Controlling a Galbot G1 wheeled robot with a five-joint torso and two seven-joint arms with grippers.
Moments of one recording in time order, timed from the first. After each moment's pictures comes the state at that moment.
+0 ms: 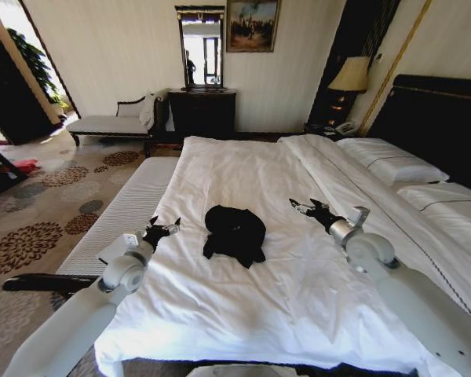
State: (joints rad) left arm 0.90 -0.78 -0.06 -1.79 -0.92 0.22 -0.27; right arm -0.97 0.68 0.35 1.85 1.10 -0.26 0.12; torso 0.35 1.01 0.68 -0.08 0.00
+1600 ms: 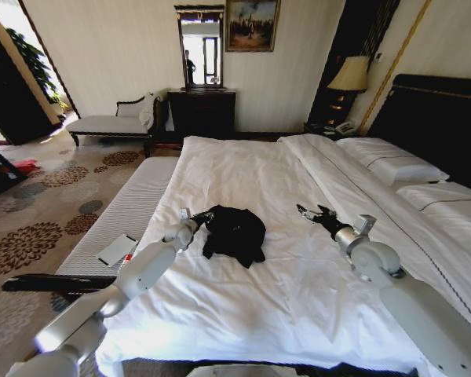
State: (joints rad) left arm 0.42 -1.13 0.28 -1.20 -1.09 0.24 -0.15; right arm -1.11 0.71 0.48 1.87 1.05 -0.25 0.11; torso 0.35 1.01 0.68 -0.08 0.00
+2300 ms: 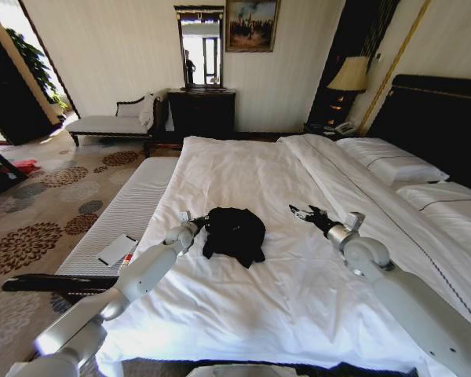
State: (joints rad) left arm 0.50 -1.11 0.26 -1.24 -1.09 0.23 -0.17; right arm -0.86 0.68 0.20 1.72 1.10 -0.26 0.06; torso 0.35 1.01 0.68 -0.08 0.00
